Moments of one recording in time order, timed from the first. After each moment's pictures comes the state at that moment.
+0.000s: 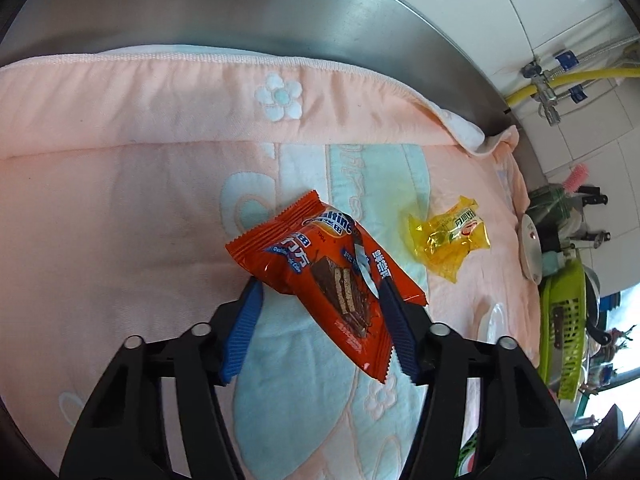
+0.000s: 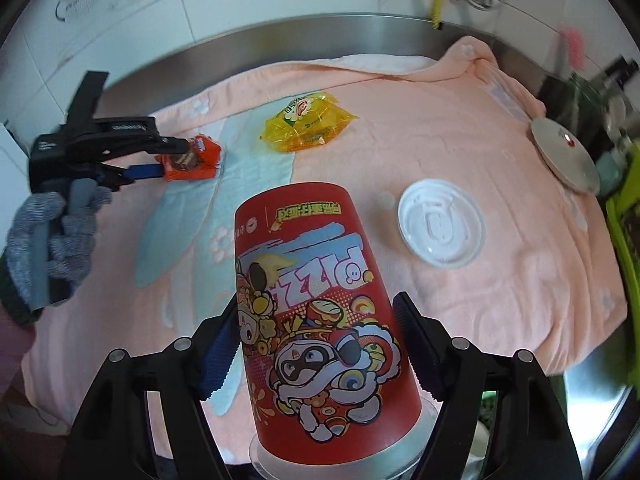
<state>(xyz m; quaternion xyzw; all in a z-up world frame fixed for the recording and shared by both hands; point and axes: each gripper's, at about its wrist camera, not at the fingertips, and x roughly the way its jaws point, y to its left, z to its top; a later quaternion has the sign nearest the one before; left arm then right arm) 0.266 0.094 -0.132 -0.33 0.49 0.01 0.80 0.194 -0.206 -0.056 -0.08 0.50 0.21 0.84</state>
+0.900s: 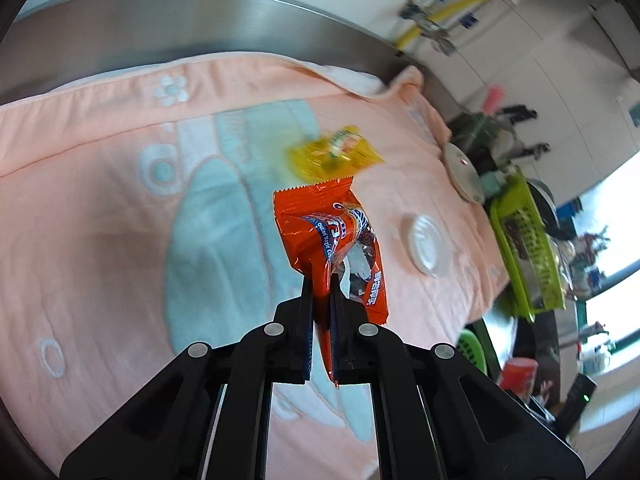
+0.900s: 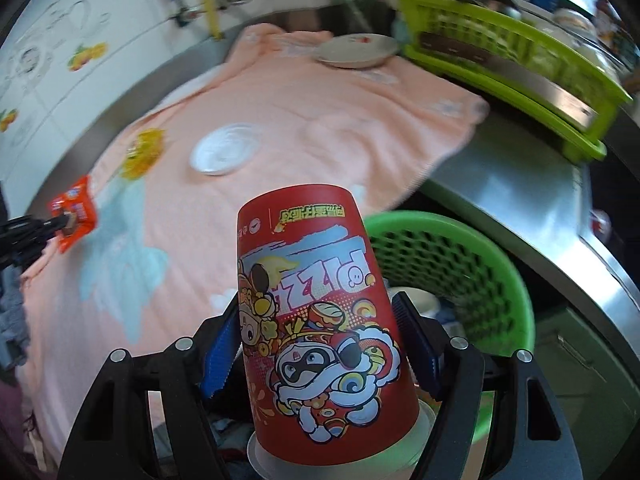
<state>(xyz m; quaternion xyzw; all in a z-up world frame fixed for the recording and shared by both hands) 0.201 0.036 -0.081 -0.26 0.48 -0.15 0.83 0.070 -0.383 -0.071 0.10 0.49 -0.02 0.87</state>
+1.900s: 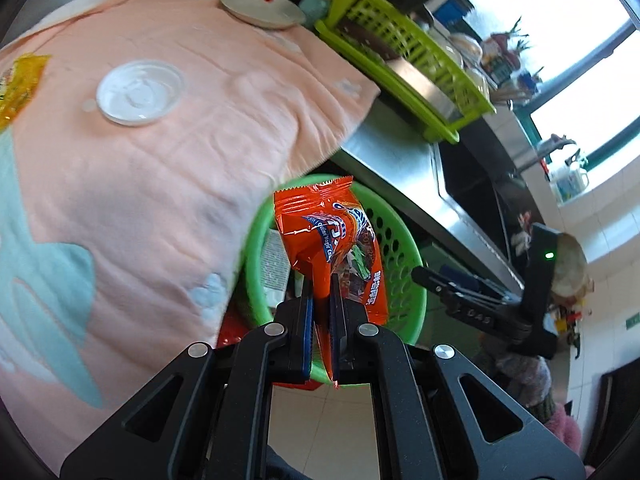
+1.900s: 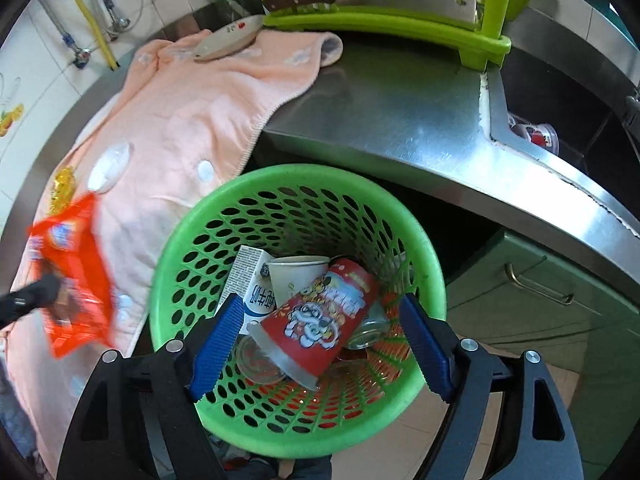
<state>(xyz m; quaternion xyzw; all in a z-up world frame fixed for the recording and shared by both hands) 0.119 -0.239 -0.092 -0.08 0.54 -0.37 0.75 0.020 -0.489 -0.115 0.18 0.50 -0.11 0.84</state>
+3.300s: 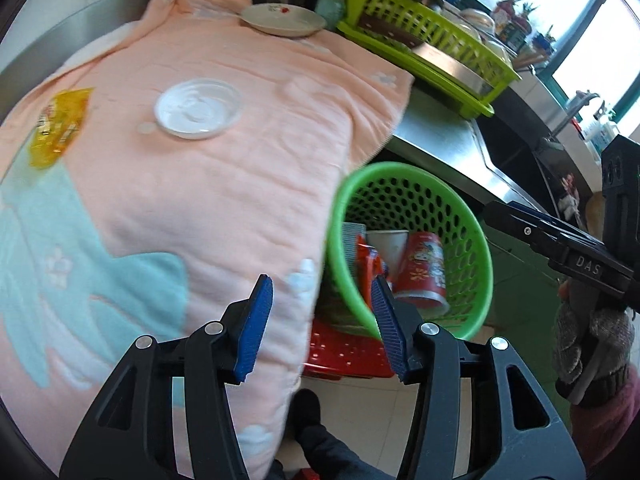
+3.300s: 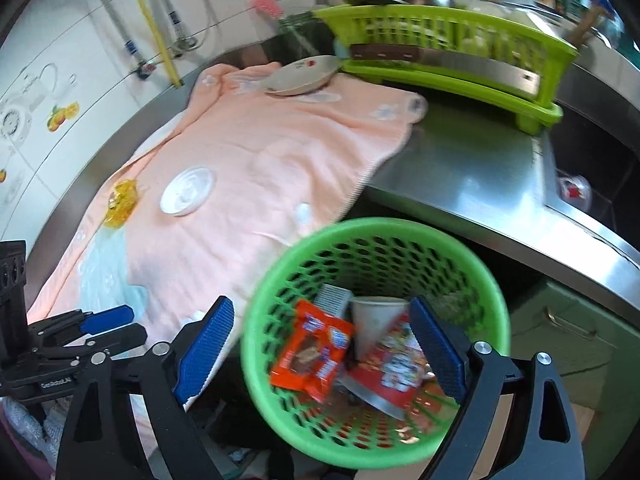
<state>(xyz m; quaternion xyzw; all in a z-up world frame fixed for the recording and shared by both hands) 0.121 -0.189 -0.086 0.02 0.51 -0.32 0.80 0.047 -0.424 -0.069 0.17 0.44 -0.05 0.88</state>
